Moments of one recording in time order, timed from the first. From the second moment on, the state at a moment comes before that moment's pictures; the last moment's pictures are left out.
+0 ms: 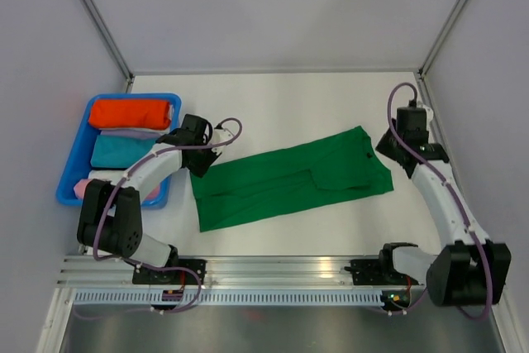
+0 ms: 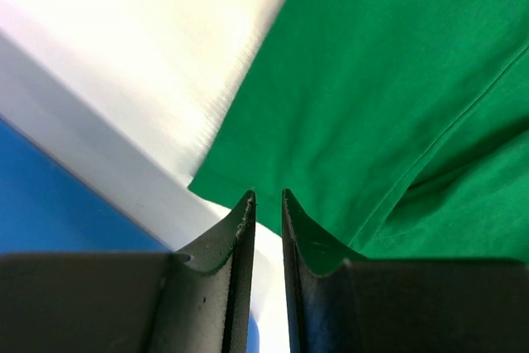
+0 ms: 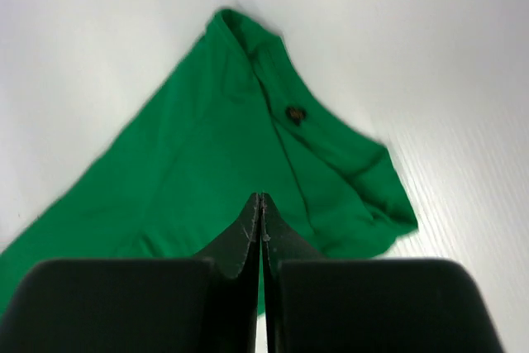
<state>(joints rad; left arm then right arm) -0.28 1.48 0.93 -0.59 0.05 0.52 0.01 1.26 1.01 -0.52 0.14 0.50</state>
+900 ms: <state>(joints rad) -0.28 1.36 0.97 -0.71 0.02 0.50 -0.06 1.66 0.90 -0.30 0.13 0.71</state>
